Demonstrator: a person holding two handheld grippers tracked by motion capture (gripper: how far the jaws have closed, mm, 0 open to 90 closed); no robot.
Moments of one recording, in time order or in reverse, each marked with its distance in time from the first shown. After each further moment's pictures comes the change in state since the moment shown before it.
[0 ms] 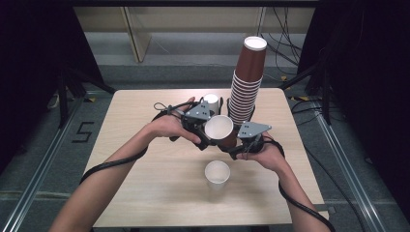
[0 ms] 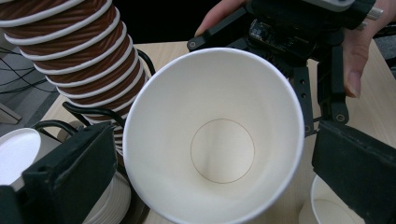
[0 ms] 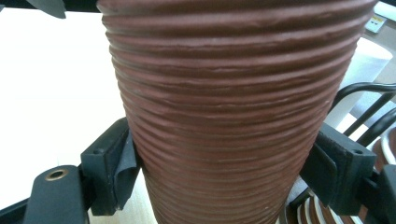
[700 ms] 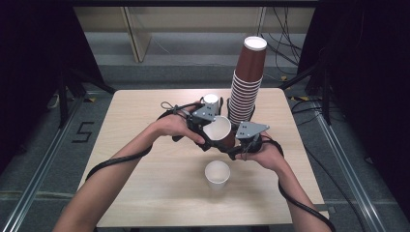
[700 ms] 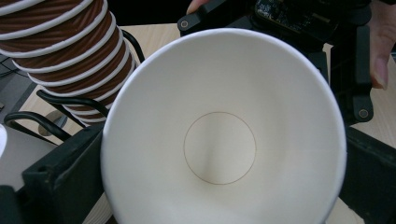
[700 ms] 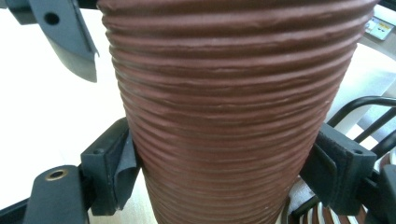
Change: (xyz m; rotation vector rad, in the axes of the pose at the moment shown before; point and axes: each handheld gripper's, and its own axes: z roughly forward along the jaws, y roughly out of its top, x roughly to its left) left arm 0.003 -0.001 0.015 0.056 -0.036 -0.004; right arm 0.001 0.006 0.002 0.002 0.017 -0.059
